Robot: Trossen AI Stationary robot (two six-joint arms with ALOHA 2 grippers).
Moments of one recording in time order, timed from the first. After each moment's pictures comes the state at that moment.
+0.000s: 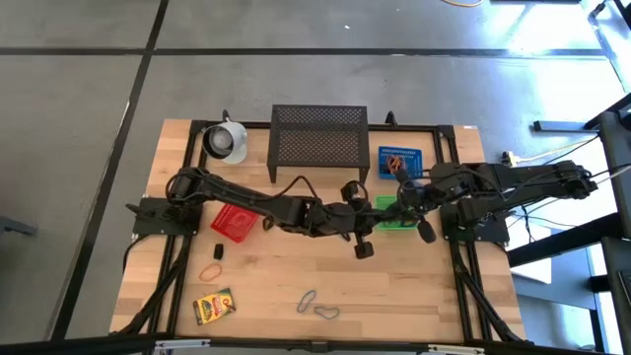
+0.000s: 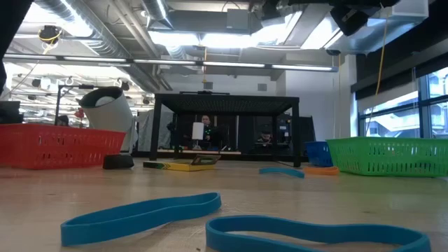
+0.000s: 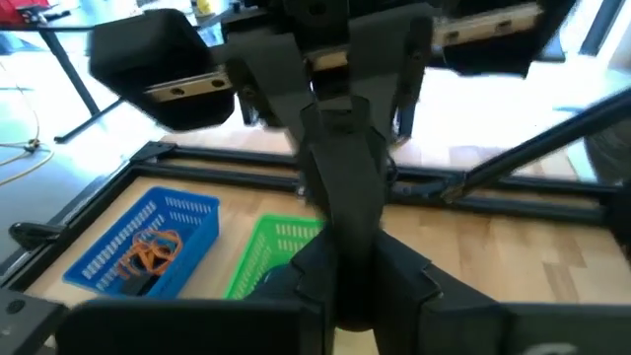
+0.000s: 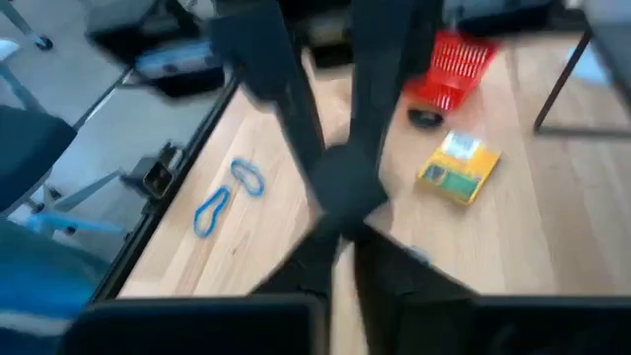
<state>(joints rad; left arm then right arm) -0.20 2.02 1.77 -0.10 -0.45 -0.10 0.14 0.84 0.82 -0.48 -0.18 0.07</state>
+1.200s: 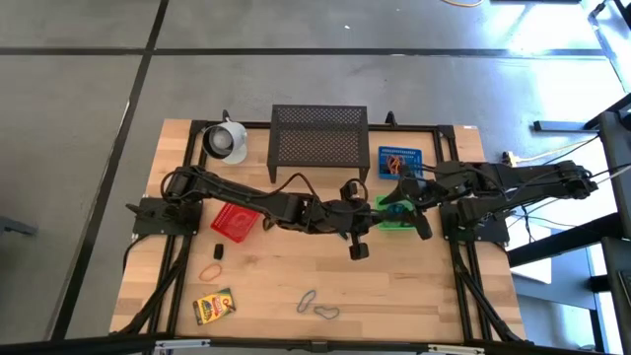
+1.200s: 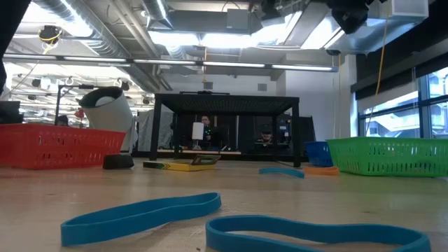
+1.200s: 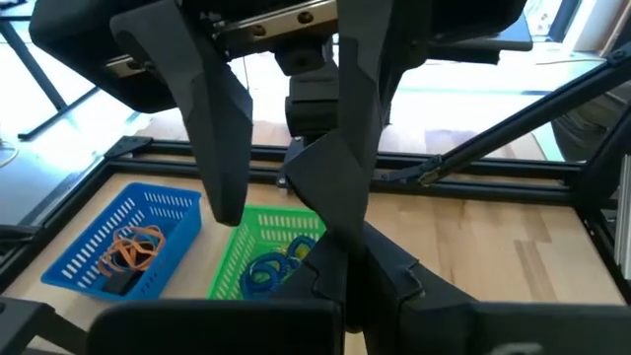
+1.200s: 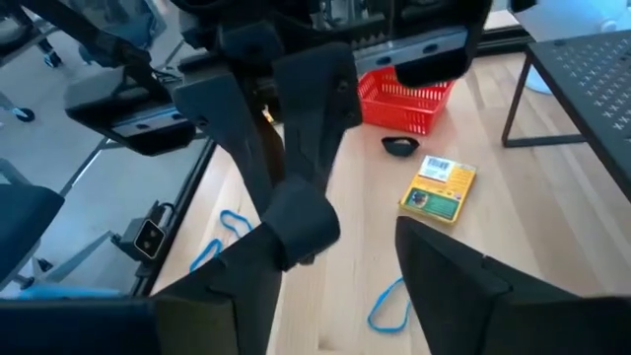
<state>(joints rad) -0.20 1.99 1.77 -0.15 -0.37 -0.10 0.14 0.83 0.82 -0.42 -0.09 0.20</state>
